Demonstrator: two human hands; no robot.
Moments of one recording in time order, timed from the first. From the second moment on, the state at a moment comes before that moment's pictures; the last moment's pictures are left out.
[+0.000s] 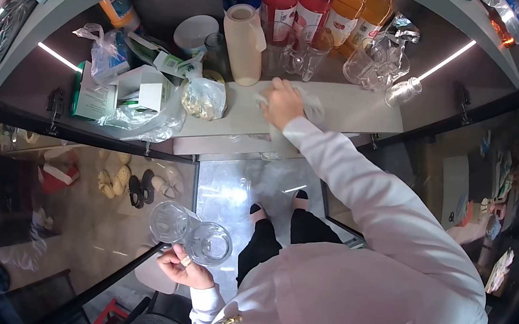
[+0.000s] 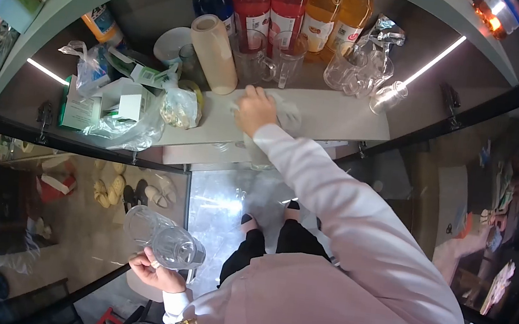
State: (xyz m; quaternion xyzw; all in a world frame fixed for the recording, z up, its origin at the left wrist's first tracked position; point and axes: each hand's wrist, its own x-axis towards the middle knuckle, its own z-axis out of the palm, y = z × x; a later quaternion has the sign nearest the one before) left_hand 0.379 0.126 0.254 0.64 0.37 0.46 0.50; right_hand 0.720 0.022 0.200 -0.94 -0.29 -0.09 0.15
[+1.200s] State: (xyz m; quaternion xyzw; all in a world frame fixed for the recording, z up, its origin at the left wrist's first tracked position) left_hand 0.357 0.135 0.248 0.58 0.40 0.49 0.52; right_hand 0.690 -0.040 0.175 -0.87 -0.39 -0.09 0.29
